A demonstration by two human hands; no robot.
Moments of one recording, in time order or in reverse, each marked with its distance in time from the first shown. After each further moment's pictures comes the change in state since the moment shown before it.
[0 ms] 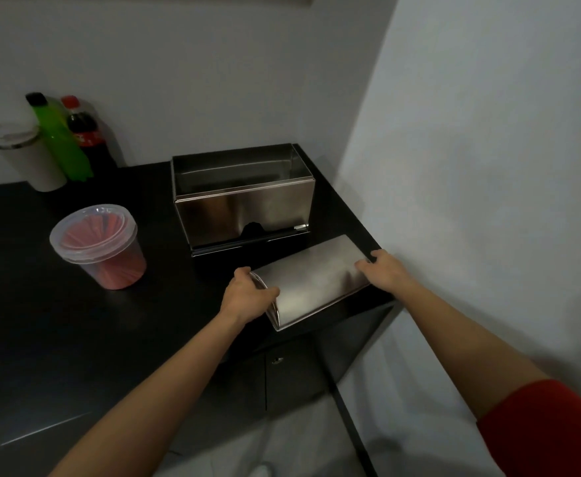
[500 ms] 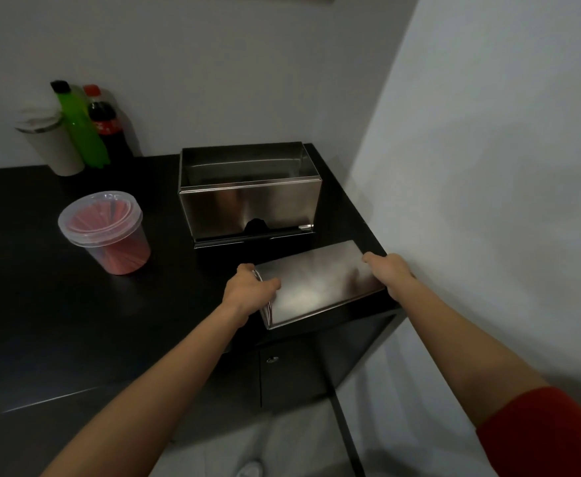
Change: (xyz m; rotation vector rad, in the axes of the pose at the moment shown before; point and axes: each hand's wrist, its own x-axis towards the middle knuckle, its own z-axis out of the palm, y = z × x) left_hand 0.007 0.005 0.012 -0.117 0.065 -0.079; right_hand 0.026 0.000 0.001 0.265 0.101 0.136
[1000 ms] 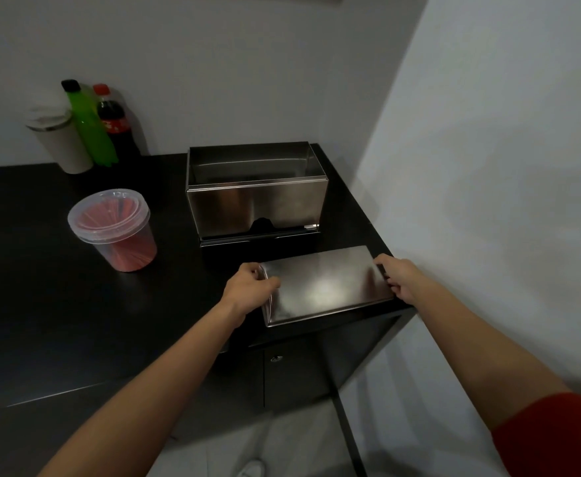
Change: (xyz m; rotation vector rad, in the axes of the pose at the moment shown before) left_hand 0.009 -0.014 -0.007 -0.072 -0.028 0.031; right_hand 0.003 0.003 -0.009 0.236 -0.126 0.155
